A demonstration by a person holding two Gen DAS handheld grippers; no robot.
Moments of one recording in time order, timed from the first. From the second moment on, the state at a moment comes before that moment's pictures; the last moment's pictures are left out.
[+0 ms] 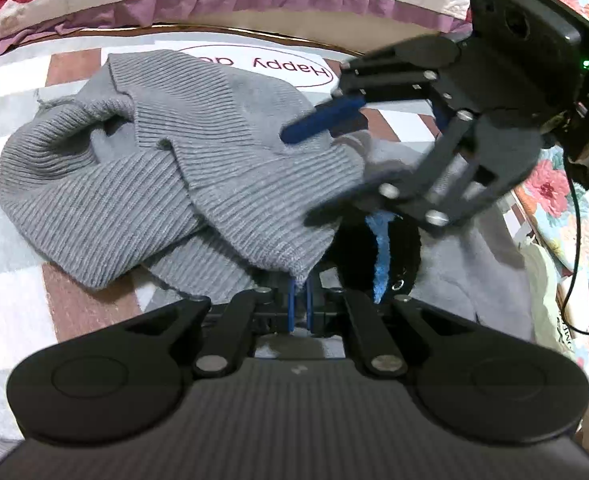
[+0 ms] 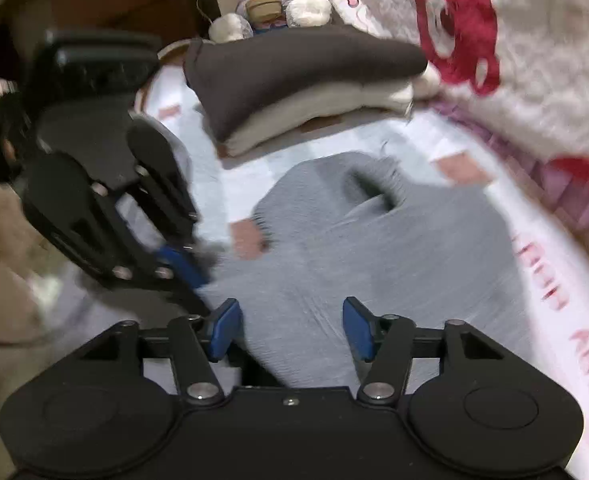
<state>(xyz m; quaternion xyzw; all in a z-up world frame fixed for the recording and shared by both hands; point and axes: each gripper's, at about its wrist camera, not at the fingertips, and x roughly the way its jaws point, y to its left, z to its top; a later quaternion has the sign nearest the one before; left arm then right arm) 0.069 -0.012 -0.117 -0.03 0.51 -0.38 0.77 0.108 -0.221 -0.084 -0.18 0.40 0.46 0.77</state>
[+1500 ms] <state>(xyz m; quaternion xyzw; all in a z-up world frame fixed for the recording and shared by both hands) 0.111 -0.006 -0.020 -0.11 0.30 -0.51 0.80 0.070 -0.258 -0.016 -0.17 0.31 0.39 0.85</state>
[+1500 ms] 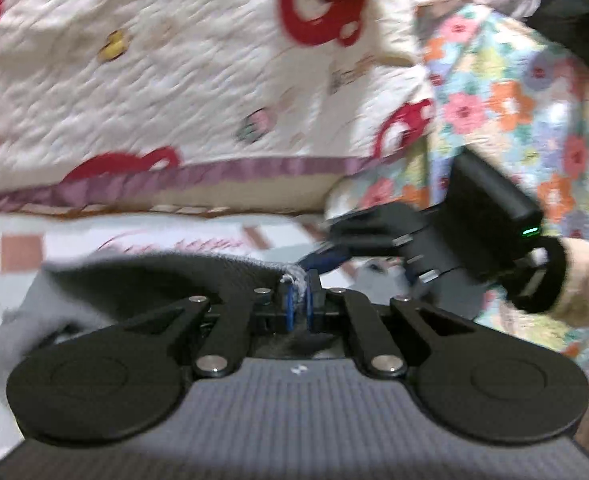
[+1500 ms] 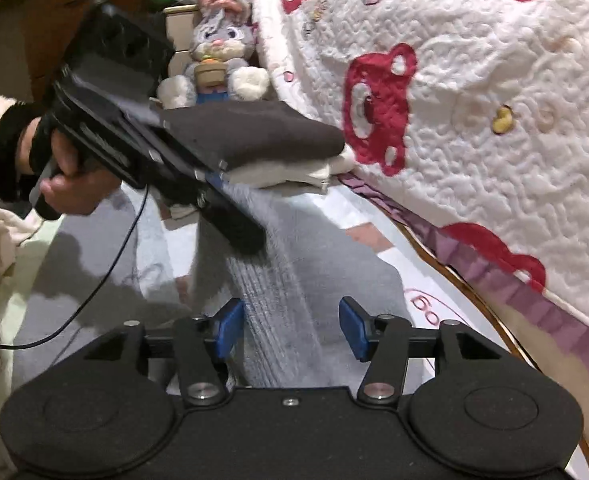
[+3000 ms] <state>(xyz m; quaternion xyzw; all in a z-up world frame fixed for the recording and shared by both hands) 0.315 -0.101 -0.175 0.02 0.44 -0.29 0.85 0.164 -0.529 -0.135 0.11 0.33 -0.05 0.94</state>
